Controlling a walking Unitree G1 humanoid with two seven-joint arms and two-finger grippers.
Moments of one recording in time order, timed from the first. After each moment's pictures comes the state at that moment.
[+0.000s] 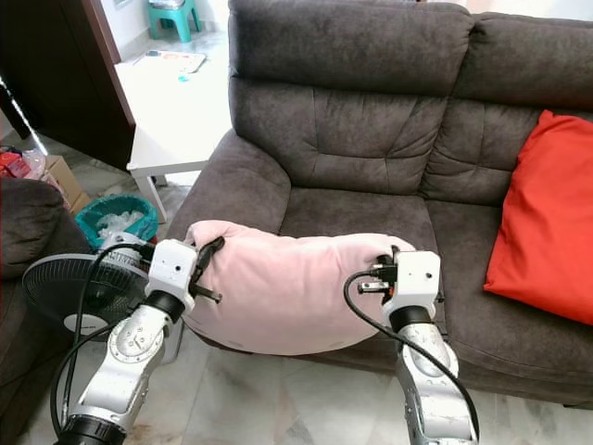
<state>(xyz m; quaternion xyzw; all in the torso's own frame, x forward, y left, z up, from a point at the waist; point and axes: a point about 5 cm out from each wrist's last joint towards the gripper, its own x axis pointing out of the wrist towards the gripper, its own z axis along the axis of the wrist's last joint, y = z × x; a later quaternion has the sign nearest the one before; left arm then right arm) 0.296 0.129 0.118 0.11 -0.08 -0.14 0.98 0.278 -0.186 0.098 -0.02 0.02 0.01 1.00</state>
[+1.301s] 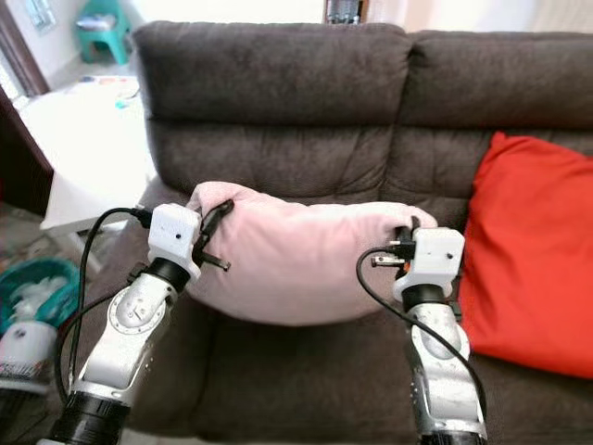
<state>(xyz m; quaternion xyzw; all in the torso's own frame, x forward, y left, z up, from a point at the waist) 0.305 0.118 0.166 0.10 -0.16 -0.16 0.97 0.291 -0.192 0.134 -0.02 -0.07 -0.02 1.00</state>
